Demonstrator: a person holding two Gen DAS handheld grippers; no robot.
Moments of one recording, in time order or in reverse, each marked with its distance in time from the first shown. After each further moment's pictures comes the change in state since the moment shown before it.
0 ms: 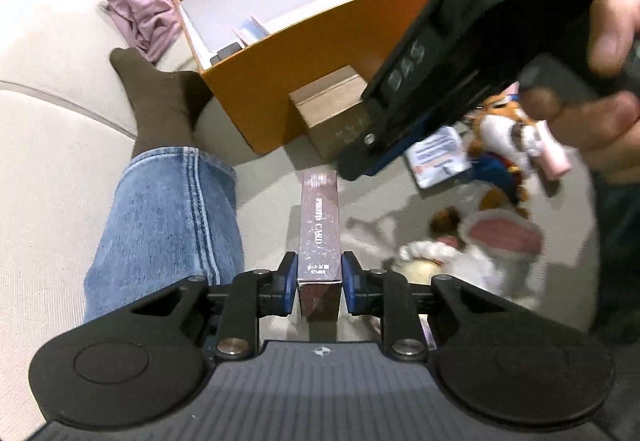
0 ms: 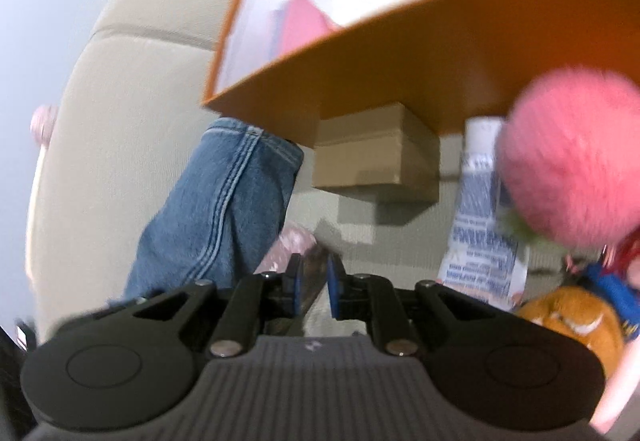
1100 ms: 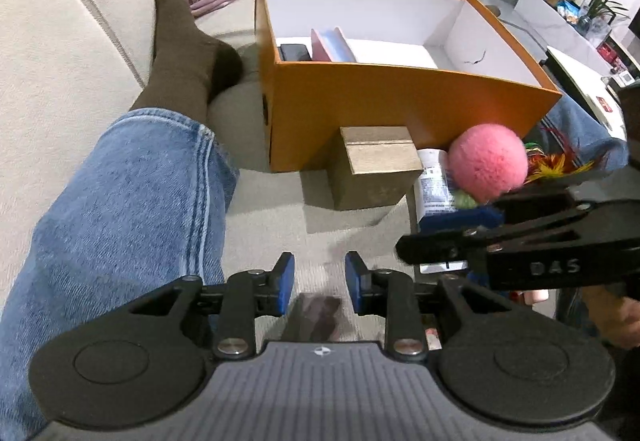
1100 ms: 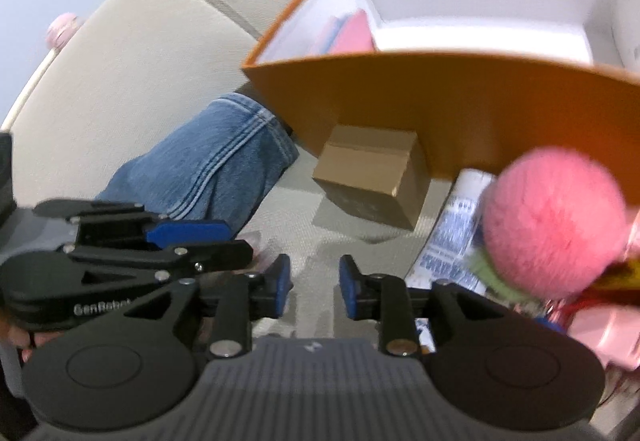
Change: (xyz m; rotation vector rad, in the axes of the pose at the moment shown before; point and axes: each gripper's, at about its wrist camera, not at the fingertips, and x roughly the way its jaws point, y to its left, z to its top) left arm 0.025 0.055 -0.001 -0.415 -0.100 -0.170; right arm -0.008 0.009 -0.020 -0.335 -0.087 -0.130
